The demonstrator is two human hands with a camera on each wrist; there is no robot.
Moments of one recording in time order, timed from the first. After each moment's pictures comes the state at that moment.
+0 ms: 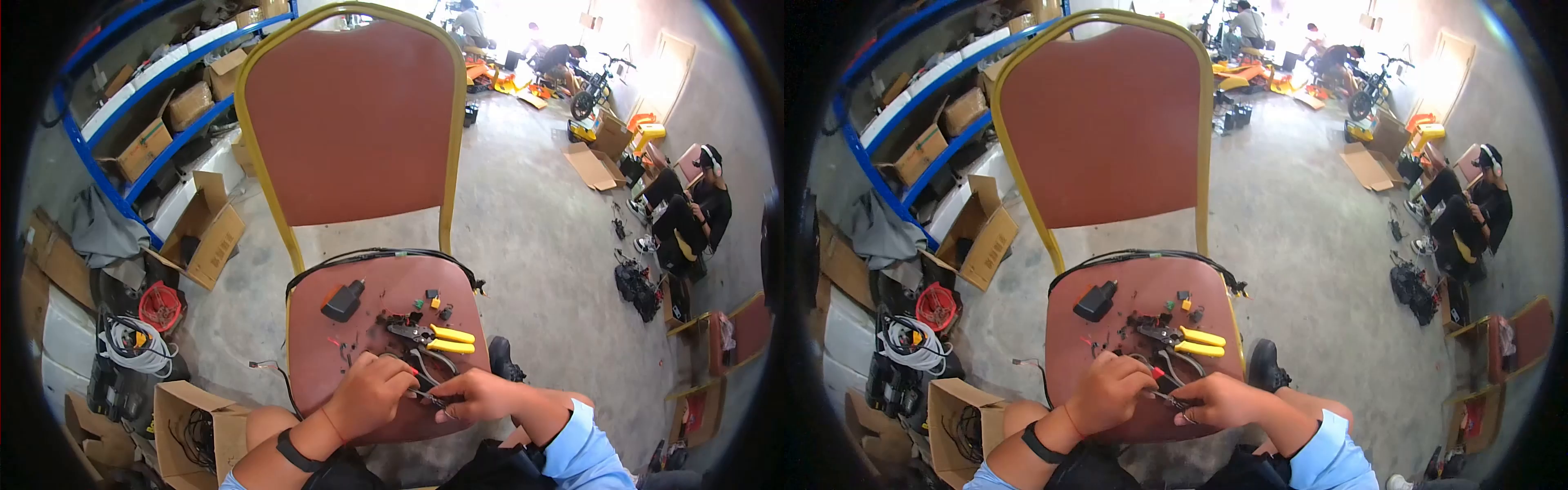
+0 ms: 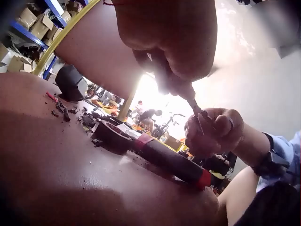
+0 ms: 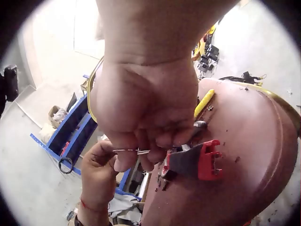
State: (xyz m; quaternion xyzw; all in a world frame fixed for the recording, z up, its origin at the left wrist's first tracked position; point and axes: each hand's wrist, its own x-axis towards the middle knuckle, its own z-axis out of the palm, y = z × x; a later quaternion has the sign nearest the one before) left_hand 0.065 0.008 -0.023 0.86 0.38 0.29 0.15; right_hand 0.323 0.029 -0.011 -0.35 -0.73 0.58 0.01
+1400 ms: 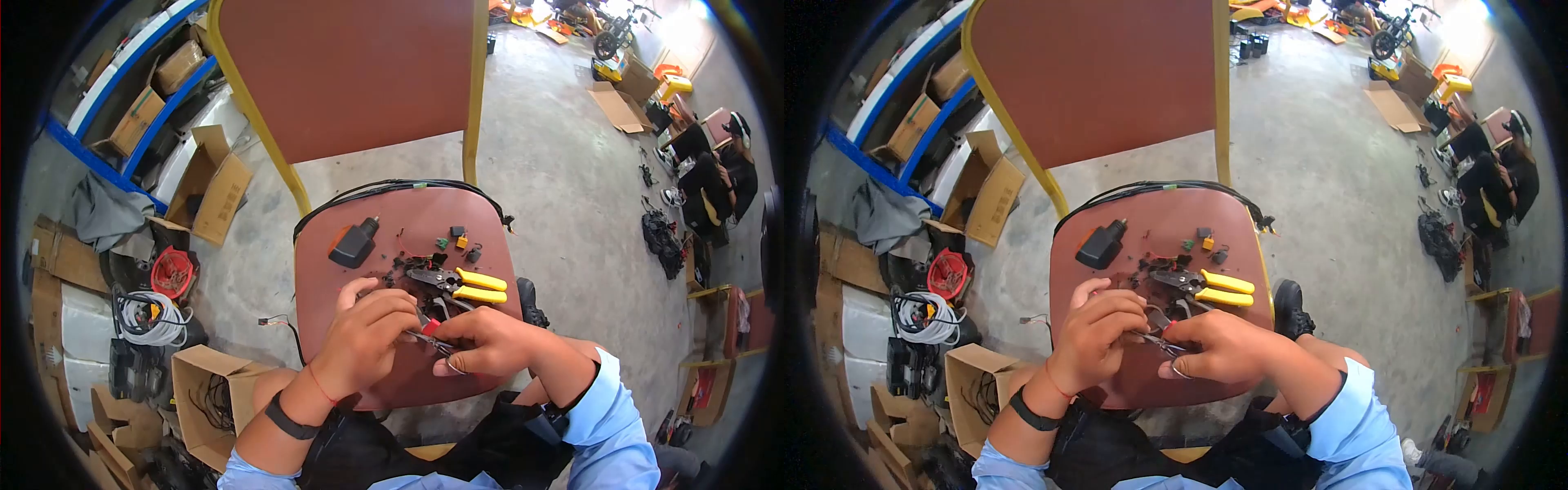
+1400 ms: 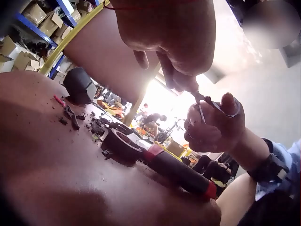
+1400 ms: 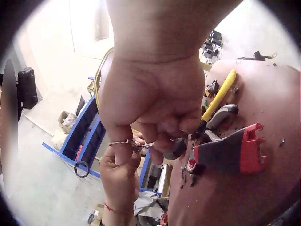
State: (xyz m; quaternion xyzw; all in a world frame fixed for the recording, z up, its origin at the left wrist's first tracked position) left_hand 0.044 0.027 -0.013 0.83 0.41 0.33 0.17; right_hand 0.289 0.059 -0.005 -0.33 -0.73 0.60 0.05
